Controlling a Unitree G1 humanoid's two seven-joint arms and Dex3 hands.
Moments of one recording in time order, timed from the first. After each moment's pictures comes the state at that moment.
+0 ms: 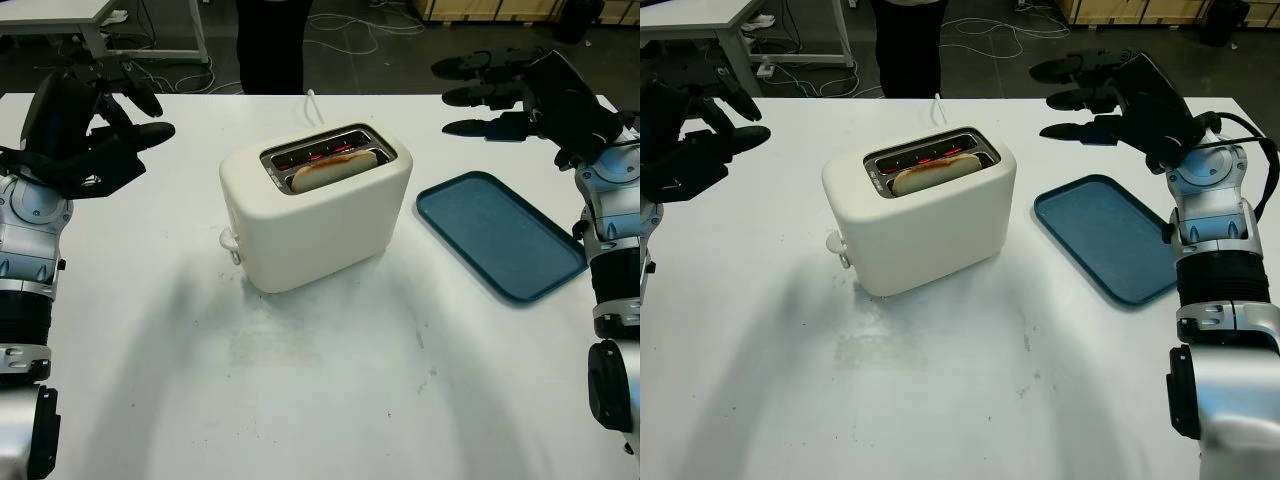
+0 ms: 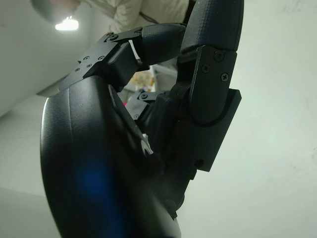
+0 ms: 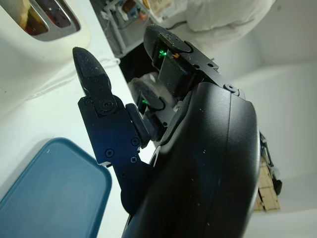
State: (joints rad) left arm -0.62 0.63 0.09 0.39 0.29 -0.27 -0.08; right arm -0.82 -0.58 -0.04 0.56 -0.06 -0.25 0.48
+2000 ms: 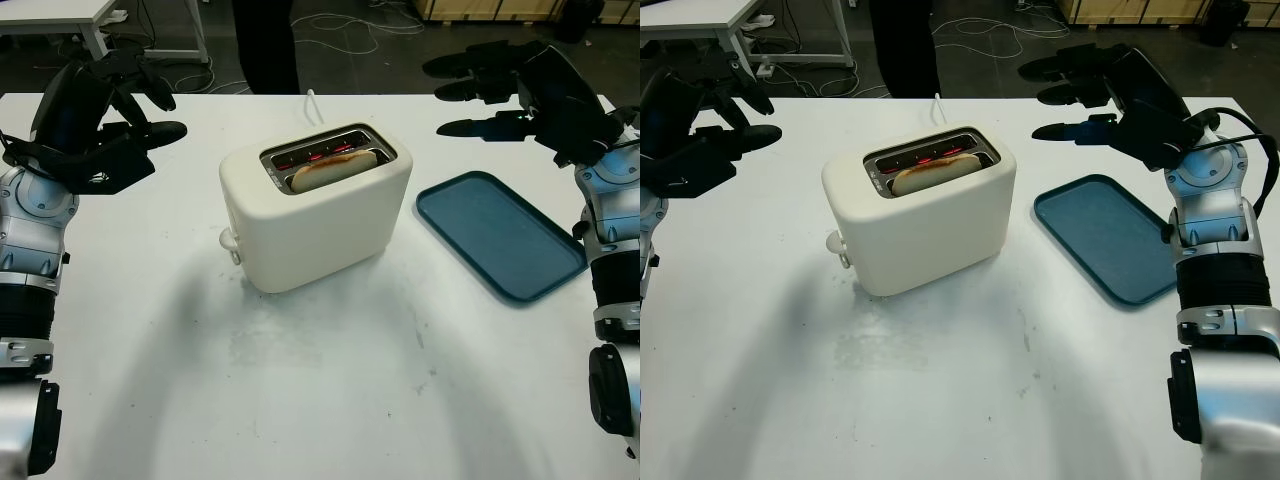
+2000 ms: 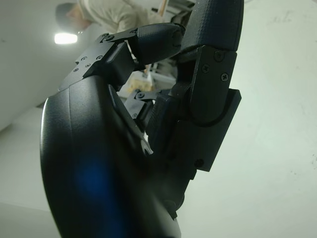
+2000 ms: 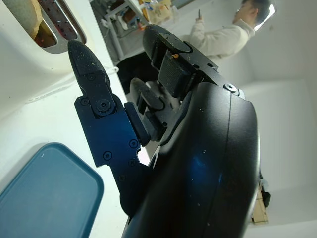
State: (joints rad) left arm -0.65 0.63 0.06 0.40 0.29 -0.29 -0.11; right arm -0.81 -0.58 -0.03 0.52 -0.08 -0.28 0.49
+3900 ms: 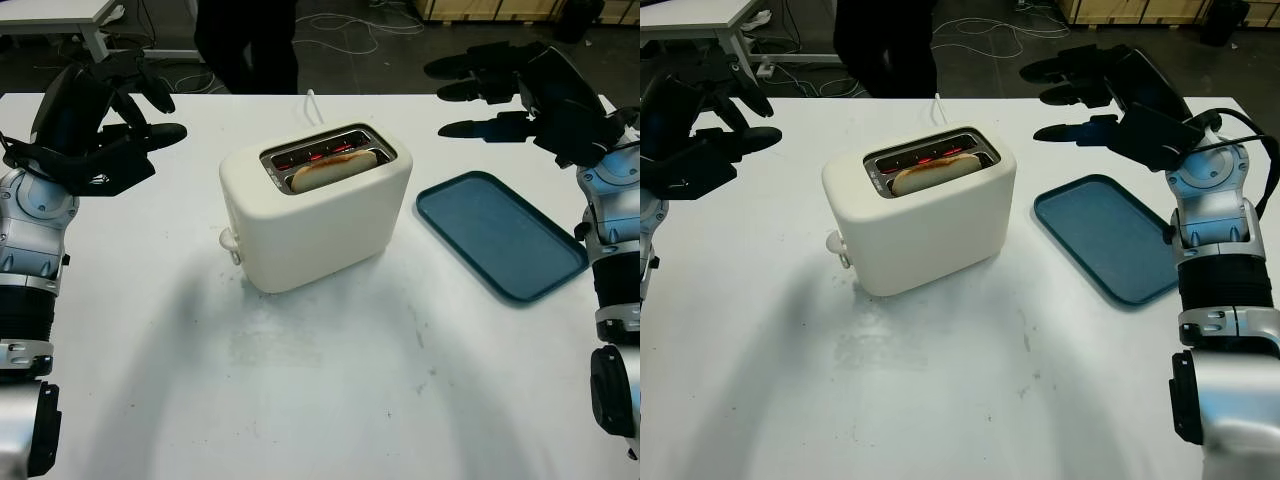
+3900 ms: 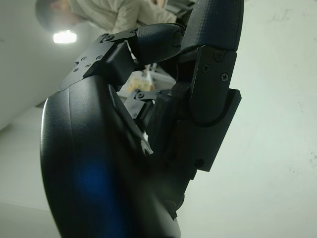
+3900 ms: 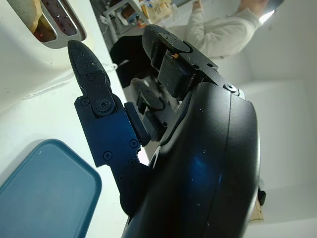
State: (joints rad) left arm -0.64 0.63 0.06 0.40 0.29 -0.29 -0.11; right arm -0.80 -0.58 -0.03 0.52 -0.09 -0.29 0.48
